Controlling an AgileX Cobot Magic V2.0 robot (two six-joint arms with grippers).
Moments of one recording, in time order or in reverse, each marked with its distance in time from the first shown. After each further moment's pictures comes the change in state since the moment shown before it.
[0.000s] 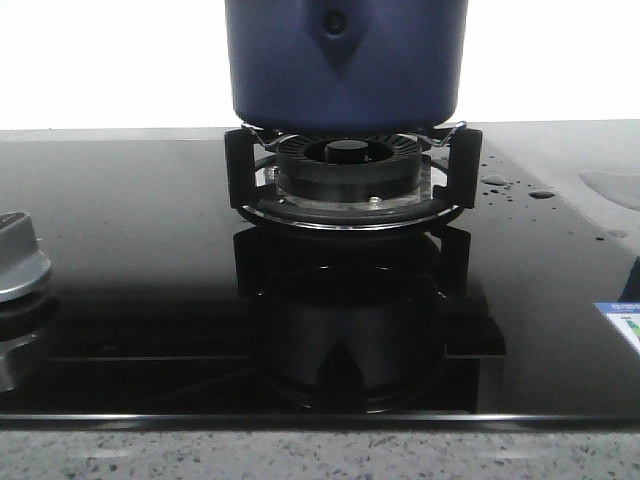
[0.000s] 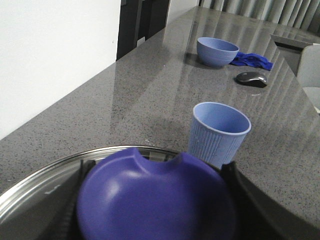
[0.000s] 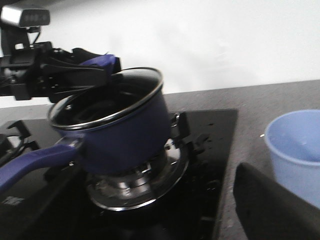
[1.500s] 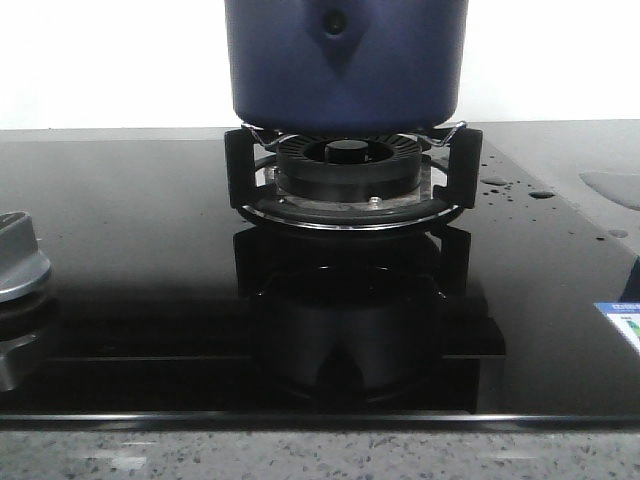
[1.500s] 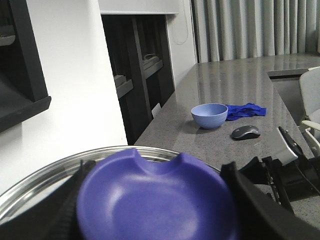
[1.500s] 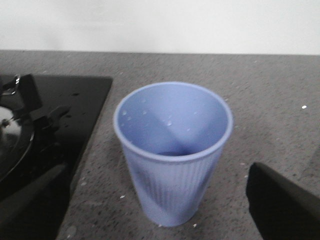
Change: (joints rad) left arm 0.099 -0.388 0.007 0.018 0.072 -0.009; right arm 0.000 0.363 0.145 -0.307 -0.499 -0.003
